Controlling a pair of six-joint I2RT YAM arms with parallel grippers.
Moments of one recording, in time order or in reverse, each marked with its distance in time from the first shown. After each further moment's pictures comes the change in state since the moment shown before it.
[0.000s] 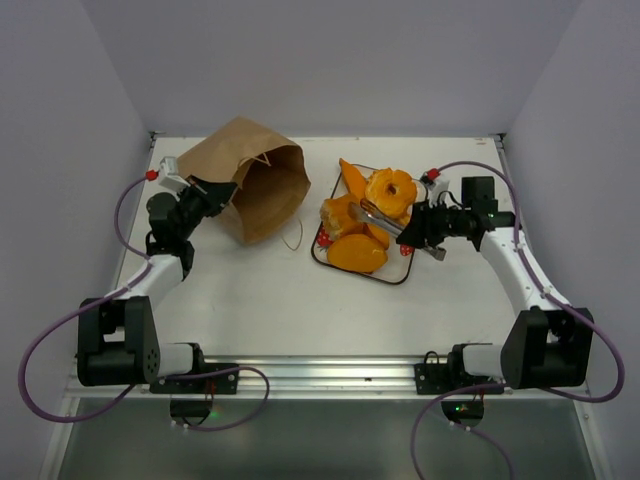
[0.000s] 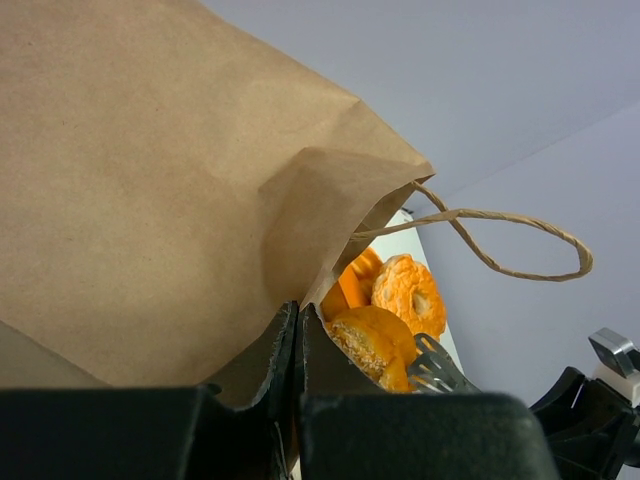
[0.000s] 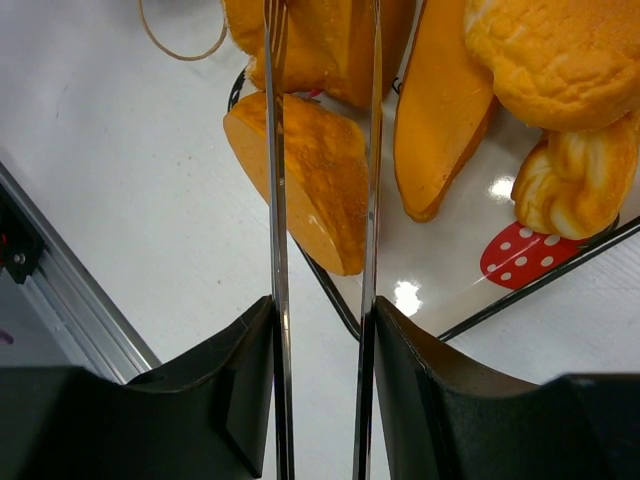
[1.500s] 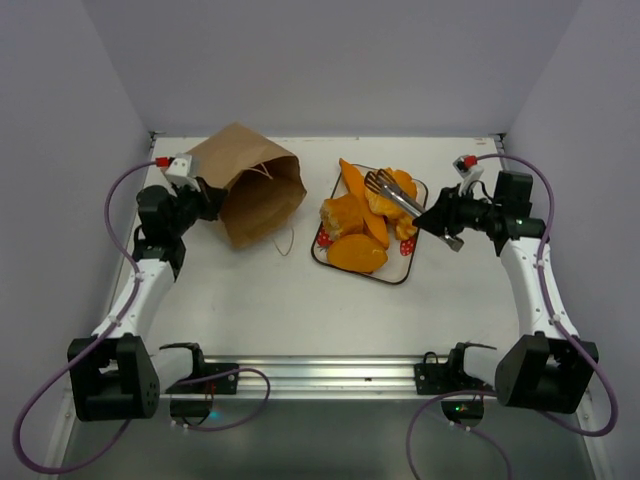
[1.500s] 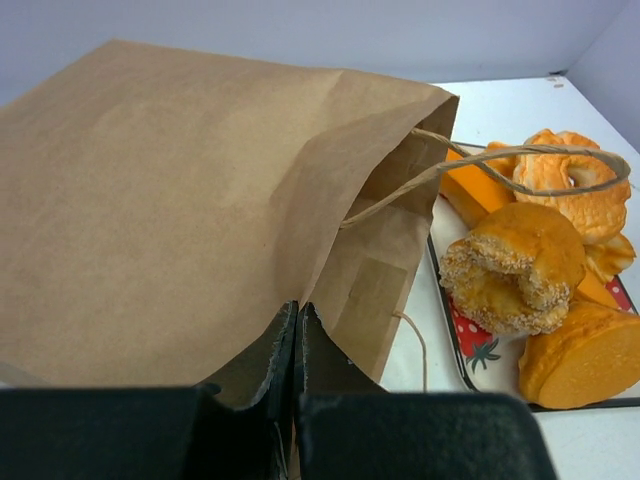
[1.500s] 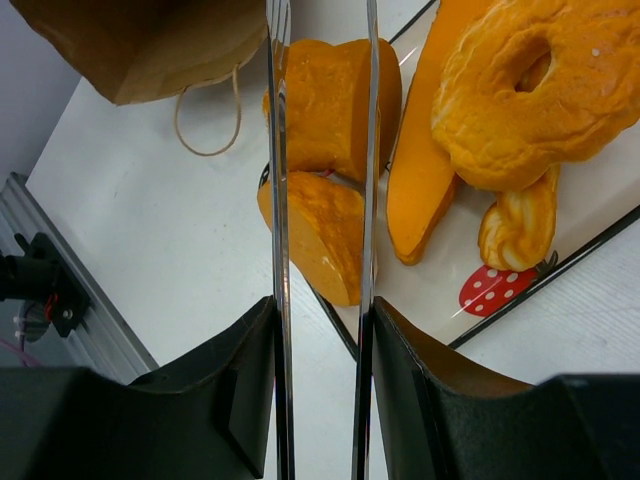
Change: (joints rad) left arm 0.005 -0.163 0.096 -0.402 0.047 0.682; right arm -0.164 -0.109 0.037 0.040 -0.156 0.072
